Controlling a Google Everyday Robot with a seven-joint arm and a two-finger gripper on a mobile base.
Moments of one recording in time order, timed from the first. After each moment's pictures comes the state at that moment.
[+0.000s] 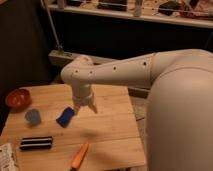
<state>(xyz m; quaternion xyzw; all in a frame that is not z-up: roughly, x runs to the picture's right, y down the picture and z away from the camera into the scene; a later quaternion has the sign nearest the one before) -0.102 0.101 0.704 -0.26 0.23 0.64 0.68</state>
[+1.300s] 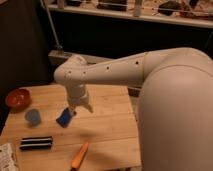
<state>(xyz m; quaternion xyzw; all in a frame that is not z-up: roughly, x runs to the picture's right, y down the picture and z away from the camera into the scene) -0.142 0.102 0.703 -0.27 0.22 0.61 0.71</state>
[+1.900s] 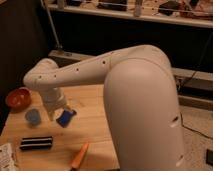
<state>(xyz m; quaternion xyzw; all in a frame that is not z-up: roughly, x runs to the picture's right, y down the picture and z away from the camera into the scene) -0.239 0.120 0.695 -0.29 0.18 0.49 0.80</state>
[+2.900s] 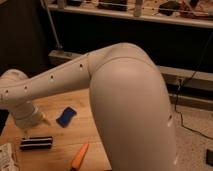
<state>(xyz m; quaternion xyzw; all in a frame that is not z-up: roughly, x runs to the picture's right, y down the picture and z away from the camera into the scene) -0.305 0.169 0.614 -0.33 0.13 0.41 0.84</state>
